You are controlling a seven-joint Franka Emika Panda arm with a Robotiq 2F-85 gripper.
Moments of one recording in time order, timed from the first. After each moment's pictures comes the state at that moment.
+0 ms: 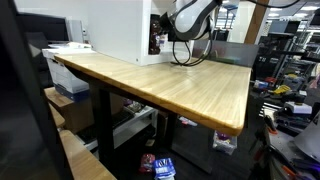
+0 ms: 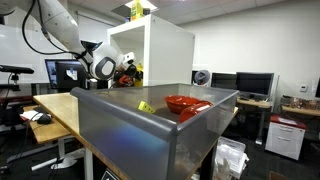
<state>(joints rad) 0.61 0.38 -0.57 -2.09 0.28 3.45 0.02</state>
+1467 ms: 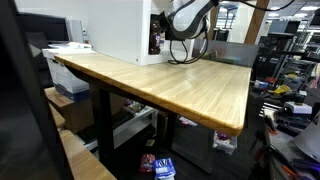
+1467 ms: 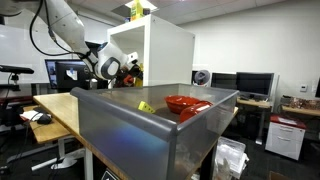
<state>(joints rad) 0.38 0.40 -0.35 -2.02 0.20 3.45 0.02</state>
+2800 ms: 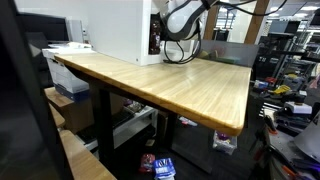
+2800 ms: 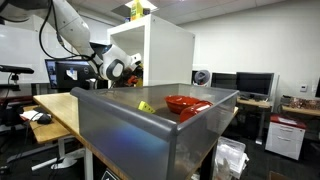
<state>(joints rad) 0.29 0.46 -0.27 -1.92 0.18 3.45 0.02</state>
